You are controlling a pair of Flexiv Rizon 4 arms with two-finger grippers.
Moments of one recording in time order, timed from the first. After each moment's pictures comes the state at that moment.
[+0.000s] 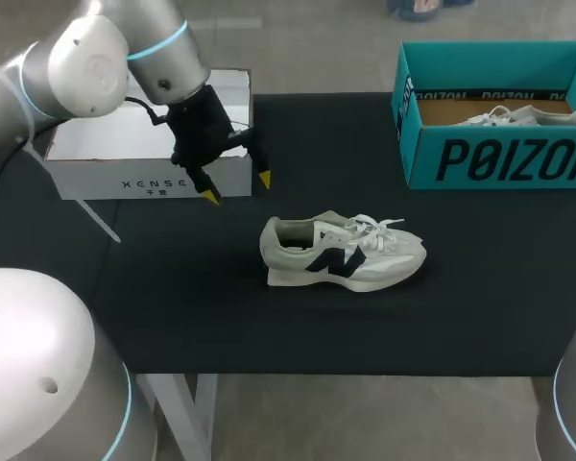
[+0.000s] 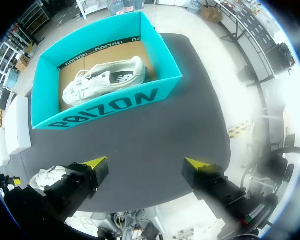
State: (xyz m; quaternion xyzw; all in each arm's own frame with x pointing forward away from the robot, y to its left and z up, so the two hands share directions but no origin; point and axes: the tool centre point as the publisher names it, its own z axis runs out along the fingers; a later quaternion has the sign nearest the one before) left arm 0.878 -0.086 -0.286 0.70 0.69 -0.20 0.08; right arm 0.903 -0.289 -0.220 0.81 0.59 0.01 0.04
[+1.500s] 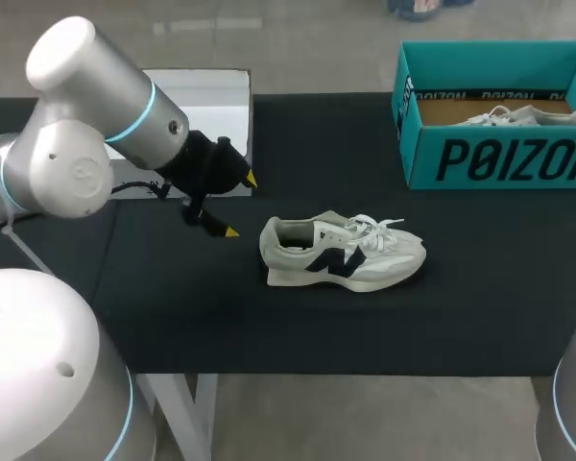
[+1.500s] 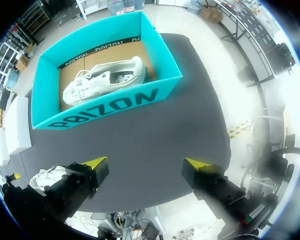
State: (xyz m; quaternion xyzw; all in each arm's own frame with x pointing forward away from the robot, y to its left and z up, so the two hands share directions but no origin) left arm 0.852 -0.078 -0.314 0.18 0.95 -0.24 0.12; right arm 0.903 -0.289 -0.220 0.81 0.59 0.01 0.04
